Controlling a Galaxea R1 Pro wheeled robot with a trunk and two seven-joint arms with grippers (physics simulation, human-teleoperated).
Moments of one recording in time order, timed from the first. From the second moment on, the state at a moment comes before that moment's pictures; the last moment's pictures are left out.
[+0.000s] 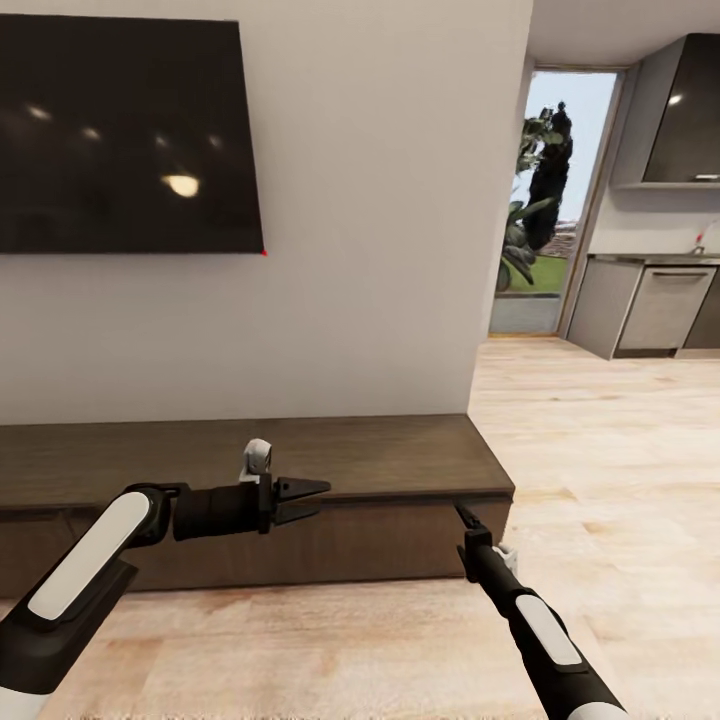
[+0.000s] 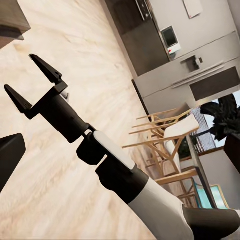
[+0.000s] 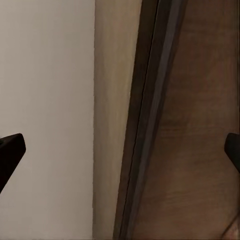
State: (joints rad) left arm -0.53 0.37 -0.35 -1.58 1.72 1.05 0.01; right arm -0.46 0.01 -0.12 -0.70 -1.34 0.24 0.25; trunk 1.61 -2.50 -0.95
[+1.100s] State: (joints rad) left arm -0.53 0.37 -0.35 -1.59 1.72 1.05 0.01; right arm -0.46 0.01 -0.12 -0.71 -1.32 0.21 0.32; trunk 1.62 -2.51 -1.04
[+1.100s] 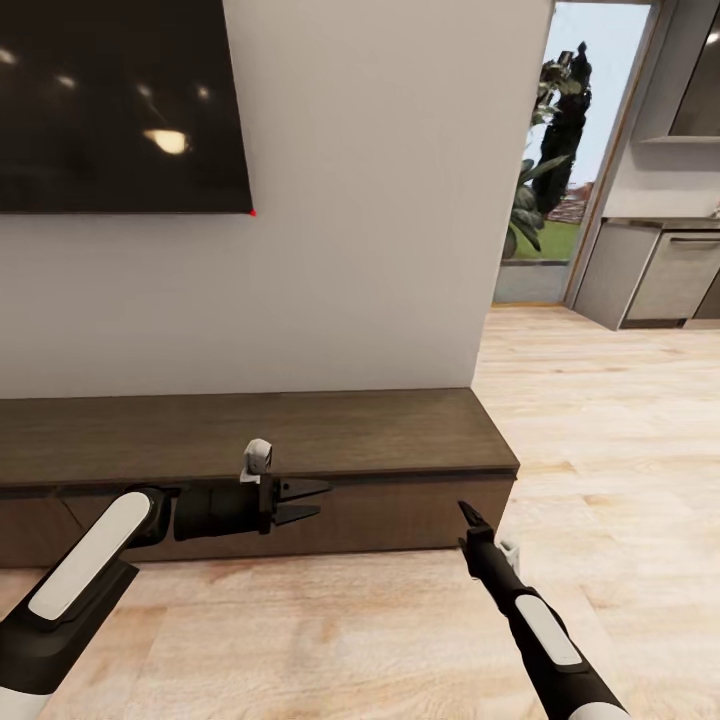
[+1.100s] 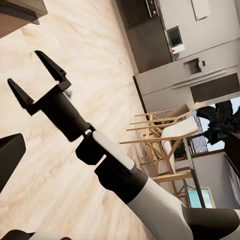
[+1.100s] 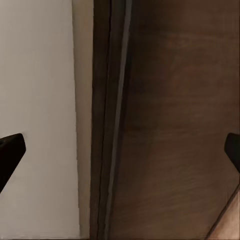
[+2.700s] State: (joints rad) left arm -0.53 0.37 -0.35 -1.59 1.72 1.05 0.01; right arm -0.46 0.00 -0.12 -0.64 -1.32 0.21 0.40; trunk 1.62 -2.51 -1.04
